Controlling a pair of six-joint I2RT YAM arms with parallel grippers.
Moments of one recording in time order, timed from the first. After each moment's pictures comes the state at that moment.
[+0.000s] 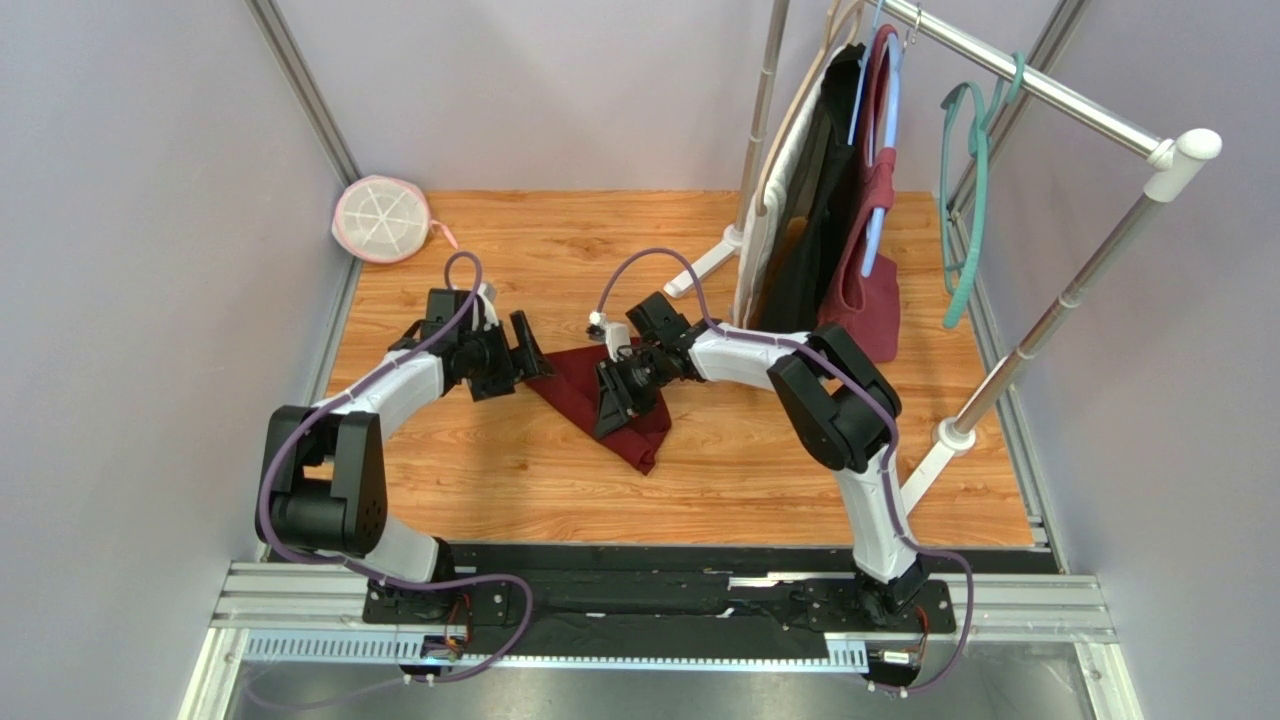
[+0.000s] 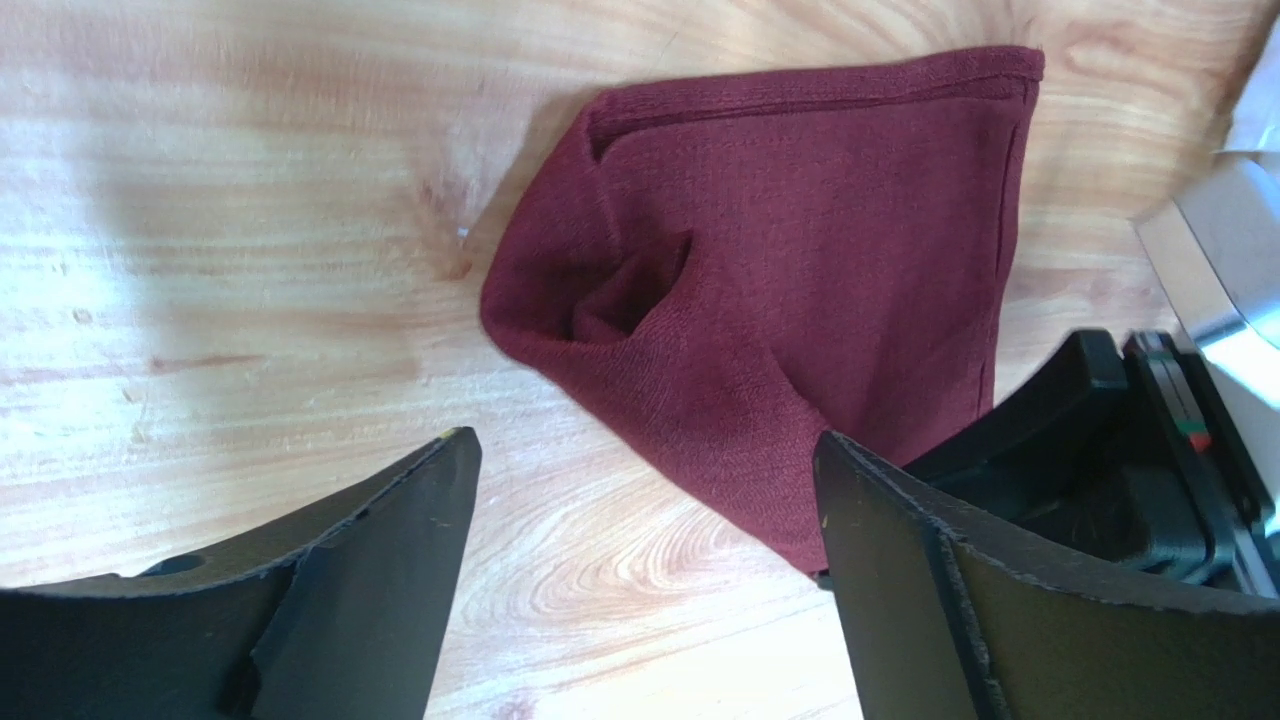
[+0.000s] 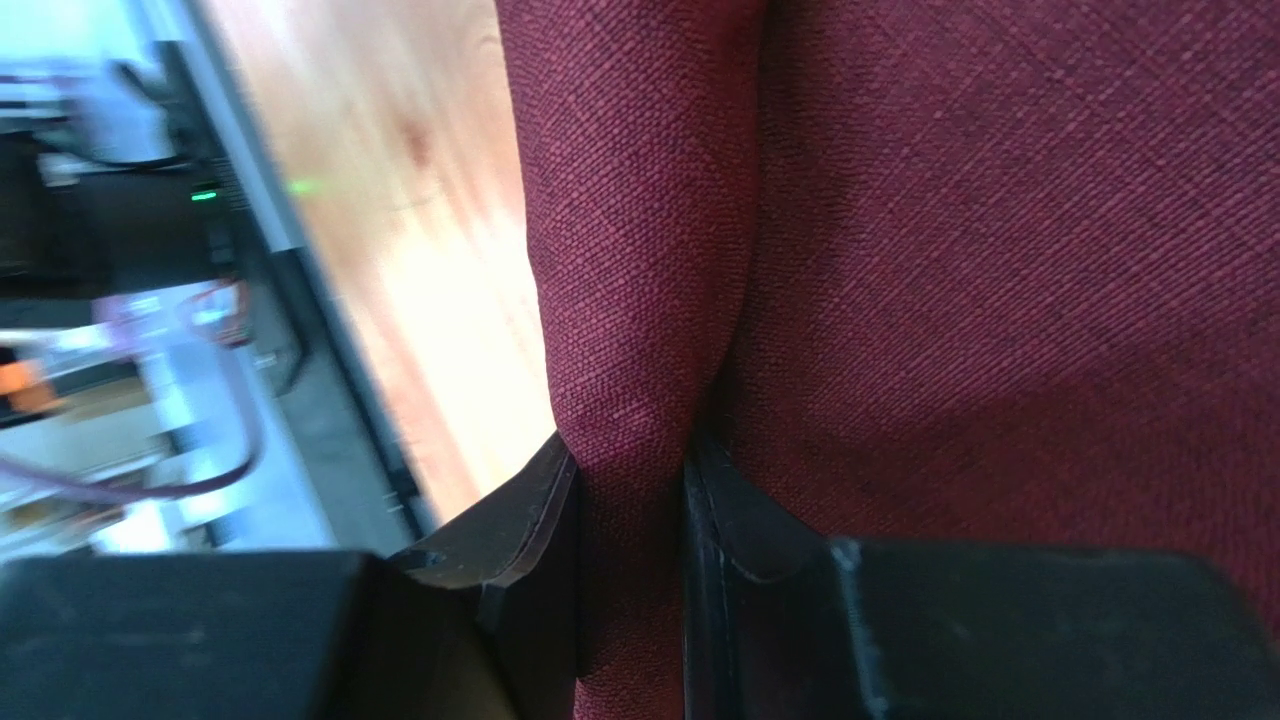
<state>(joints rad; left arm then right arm) -0.10 1.49 0.82 -0.26 0.34 -0.46 0.73 2.12 1.39 -0.27 -0.71 0.24</state>
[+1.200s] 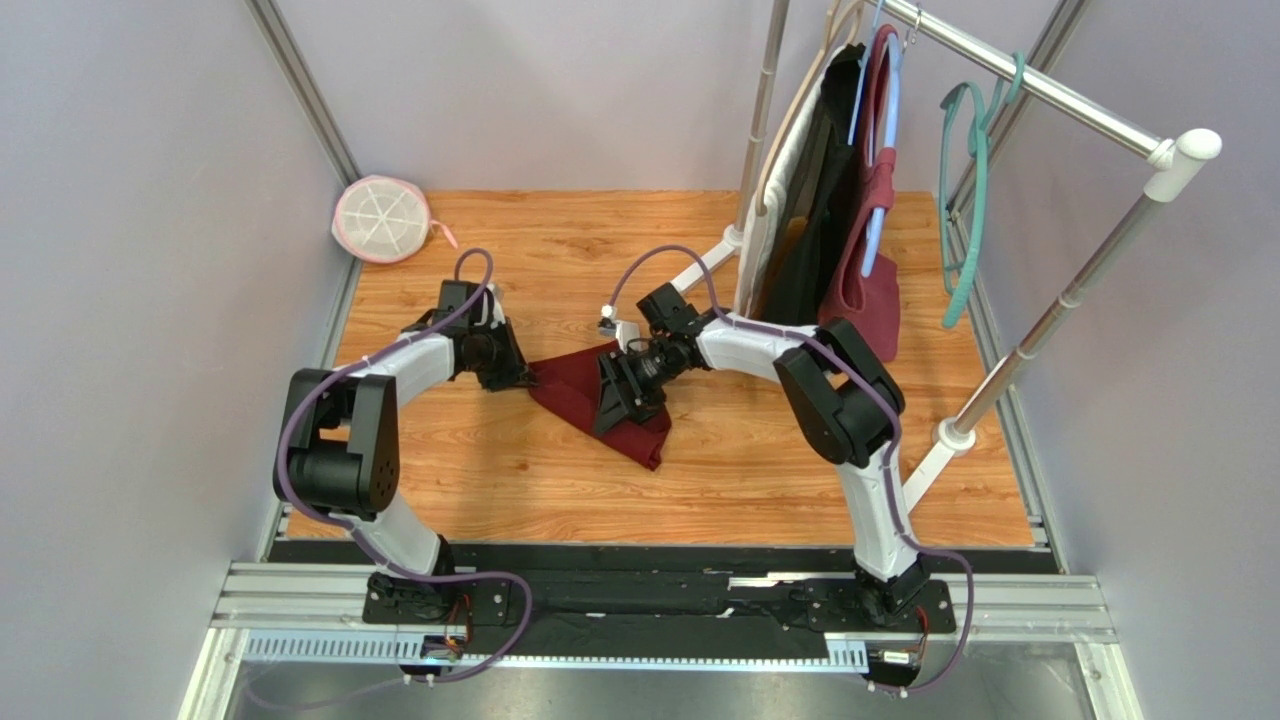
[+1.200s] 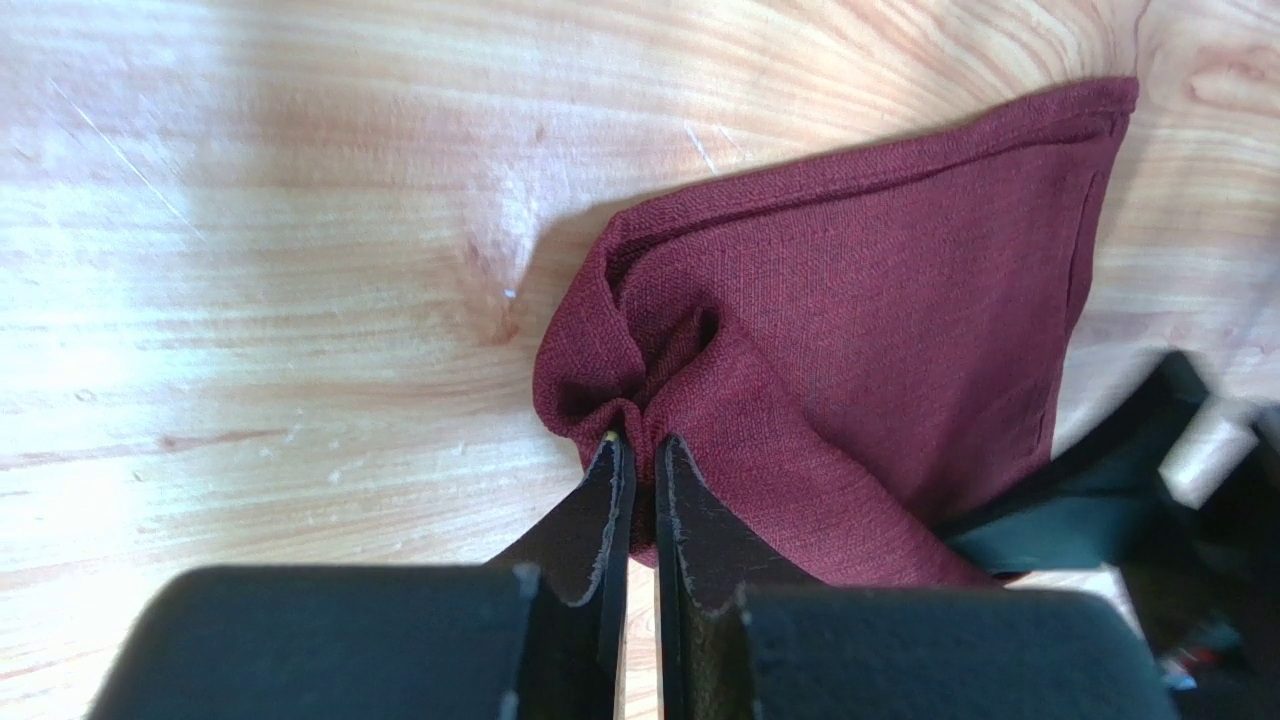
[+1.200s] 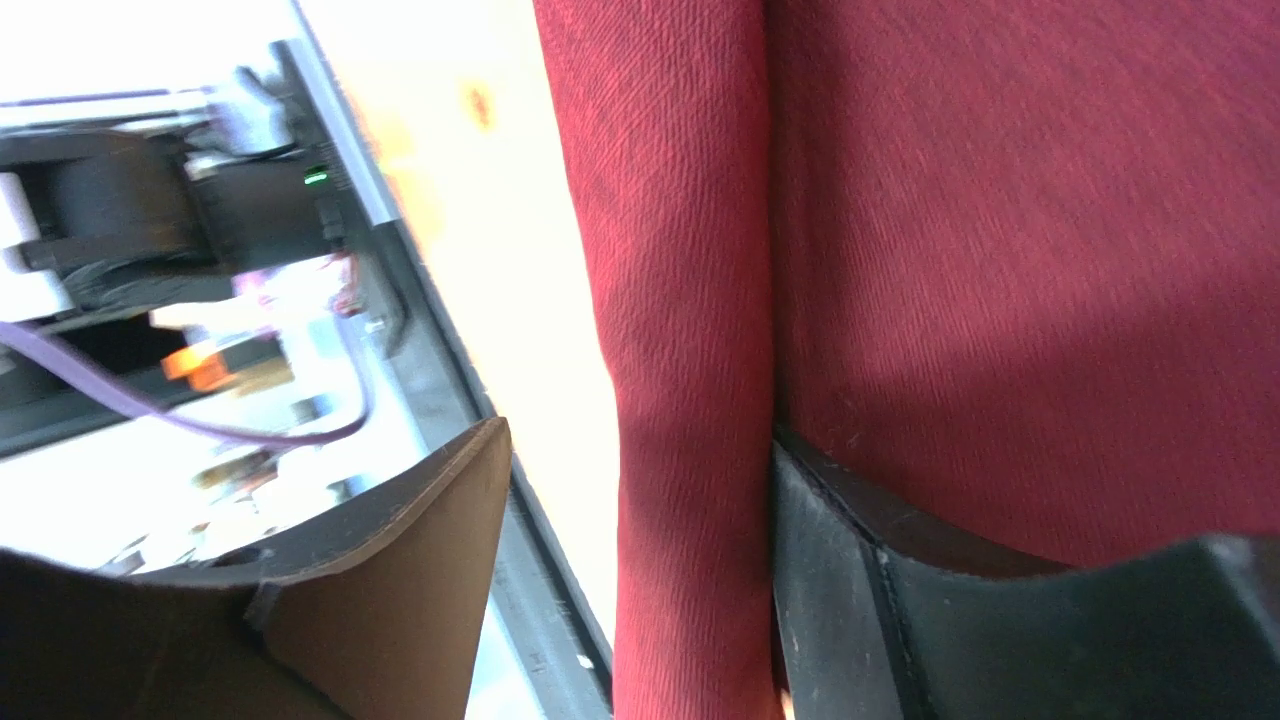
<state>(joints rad) -0.10 1.64 0.90 -0.29 0.31 -0.45 0.66 2.16 1.44 -0.36 -0.90 0.33</state>
